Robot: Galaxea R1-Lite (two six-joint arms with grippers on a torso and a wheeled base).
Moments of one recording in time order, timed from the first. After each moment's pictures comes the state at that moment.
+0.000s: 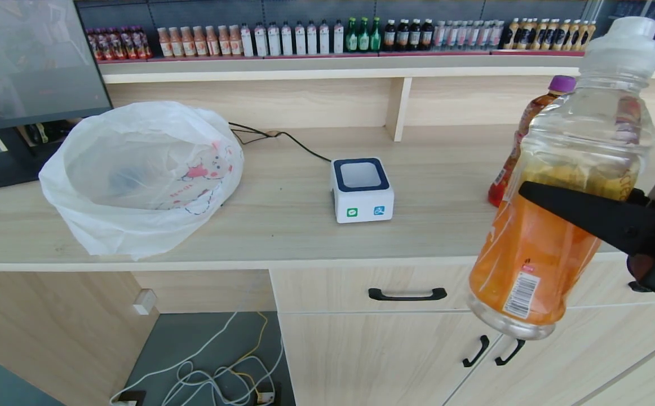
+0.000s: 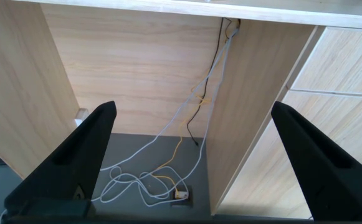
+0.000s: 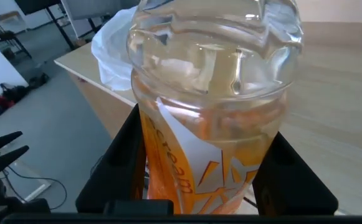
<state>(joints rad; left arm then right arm) 0.00 0.00 0.00 0.00 0.00 0.00 0.54 1.16 -0.62 -0.68 0.26 0.17</state>
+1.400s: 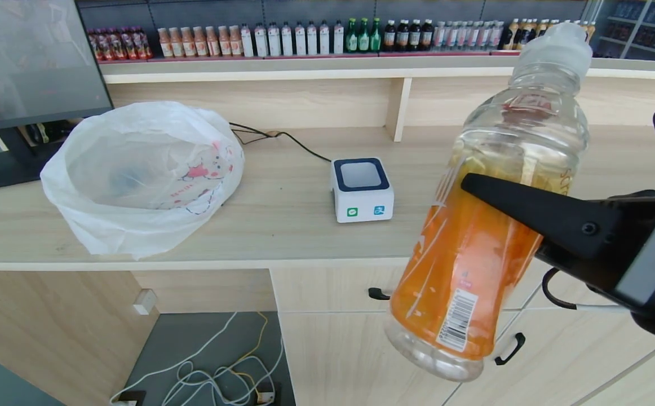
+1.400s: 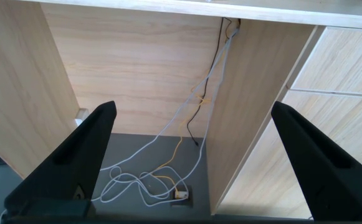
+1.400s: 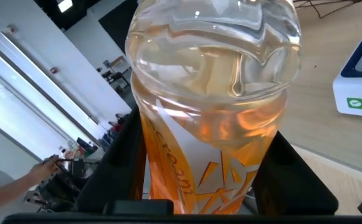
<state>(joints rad) 0.00 0.00 0.00 0.00 0.00 0.00 0.73 1.32 -0.56 -1.04 0.28 0.54</state>
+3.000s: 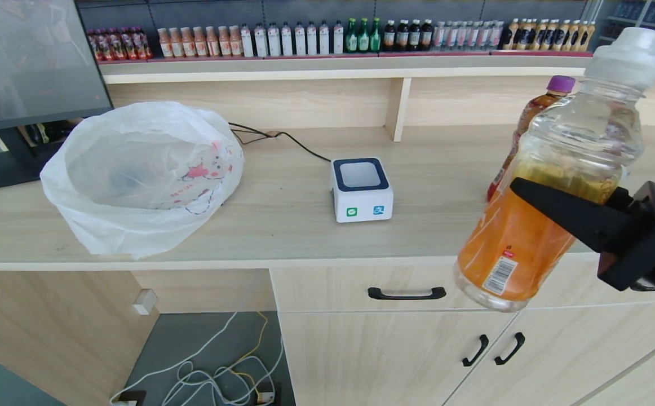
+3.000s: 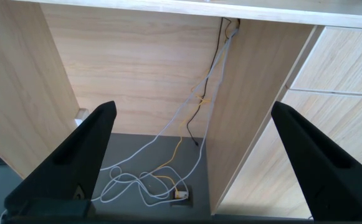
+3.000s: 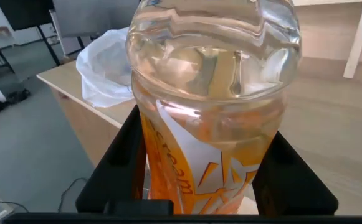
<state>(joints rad) 0.00 0.00 0.00 0.00 0.00 0.00 0.48 1.25 -0.47 -1.04 0.26 0.09</state>
